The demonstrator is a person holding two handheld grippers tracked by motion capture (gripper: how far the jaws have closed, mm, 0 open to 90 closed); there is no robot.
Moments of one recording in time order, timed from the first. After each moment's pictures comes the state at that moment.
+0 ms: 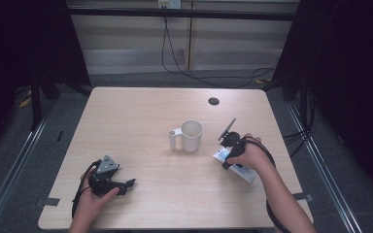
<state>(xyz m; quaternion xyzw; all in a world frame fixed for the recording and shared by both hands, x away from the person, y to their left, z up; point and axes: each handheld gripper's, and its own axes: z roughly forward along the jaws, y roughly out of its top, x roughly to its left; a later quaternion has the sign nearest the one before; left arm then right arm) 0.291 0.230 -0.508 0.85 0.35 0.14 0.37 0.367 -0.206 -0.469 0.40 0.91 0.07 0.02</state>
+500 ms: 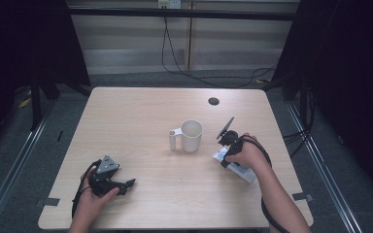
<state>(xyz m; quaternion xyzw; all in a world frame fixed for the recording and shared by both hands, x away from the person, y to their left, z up) 0.291 0.230 -0.508 0.85 0.35 0.14 0.37 0.374 -0.202 -0.472 0.42 0.91 0.06 0.01</state>
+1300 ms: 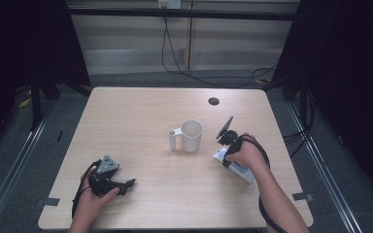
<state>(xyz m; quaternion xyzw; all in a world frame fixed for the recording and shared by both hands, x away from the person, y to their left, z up) 0.291 0.230 -0.508 0.85 0.35 0.14 0.37 0.374 -0.201 -0.469 0.44 0.90 0.04 0.00</state>
